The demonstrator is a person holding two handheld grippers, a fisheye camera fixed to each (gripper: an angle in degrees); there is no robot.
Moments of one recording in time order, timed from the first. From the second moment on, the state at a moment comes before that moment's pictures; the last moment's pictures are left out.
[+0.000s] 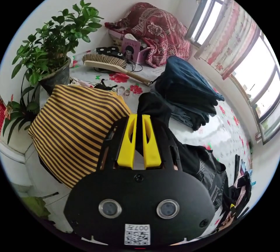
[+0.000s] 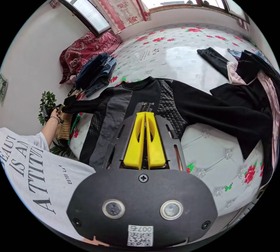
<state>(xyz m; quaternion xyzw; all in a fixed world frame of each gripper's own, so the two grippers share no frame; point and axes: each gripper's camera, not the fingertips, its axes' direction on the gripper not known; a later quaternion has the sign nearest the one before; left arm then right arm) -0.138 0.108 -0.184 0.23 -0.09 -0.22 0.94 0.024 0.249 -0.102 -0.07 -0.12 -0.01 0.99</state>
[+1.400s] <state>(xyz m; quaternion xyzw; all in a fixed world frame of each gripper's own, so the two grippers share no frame) 0.146 0.080 0.012 -0.07 -0.06 0.24 0.97 0.039 0.169 -0.008 -0.10 -0.14 -0.02 0.99</state>
